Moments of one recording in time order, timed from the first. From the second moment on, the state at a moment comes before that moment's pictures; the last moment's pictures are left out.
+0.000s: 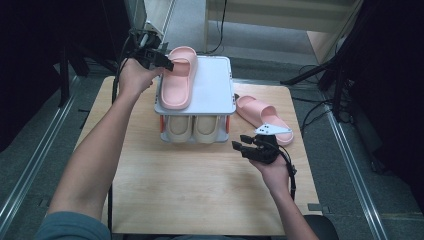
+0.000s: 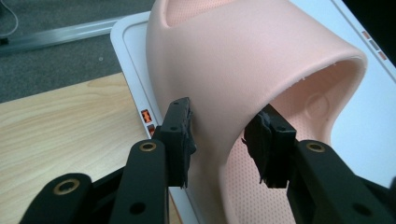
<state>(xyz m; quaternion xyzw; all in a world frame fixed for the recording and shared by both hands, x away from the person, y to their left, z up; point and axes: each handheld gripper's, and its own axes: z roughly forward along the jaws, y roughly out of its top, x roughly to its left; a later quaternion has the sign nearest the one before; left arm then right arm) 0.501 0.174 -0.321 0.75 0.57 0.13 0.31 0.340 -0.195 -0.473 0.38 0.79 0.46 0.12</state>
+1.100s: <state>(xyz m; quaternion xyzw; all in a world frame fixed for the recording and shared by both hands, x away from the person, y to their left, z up) 0.419 0.235 -0.321 0.77 0.51 0.11 0.37 0.381 -0.232 -0.464 0.41 0.79 0.44 0.13</state>
